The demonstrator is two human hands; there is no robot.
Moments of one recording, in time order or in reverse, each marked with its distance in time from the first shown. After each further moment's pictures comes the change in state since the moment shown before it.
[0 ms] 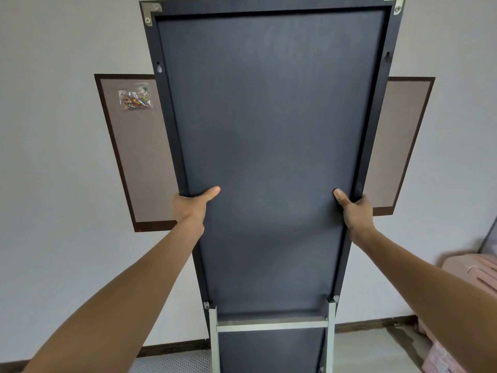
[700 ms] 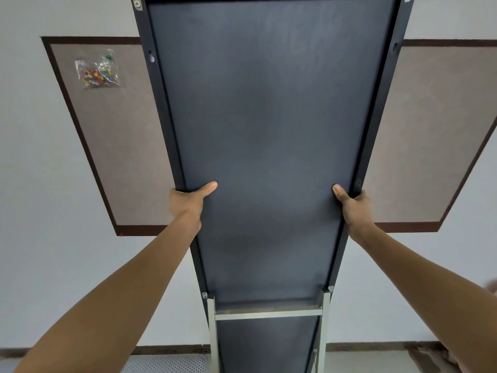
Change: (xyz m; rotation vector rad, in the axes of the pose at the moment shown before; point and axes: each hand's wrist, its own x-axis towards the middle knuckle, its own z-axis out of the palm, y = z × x) left_hand 0.139 -0.057 0.101 0.012 0.102 -0.017; right_hand 0.171 0.069 0.071 0.012 -0.100 0.070
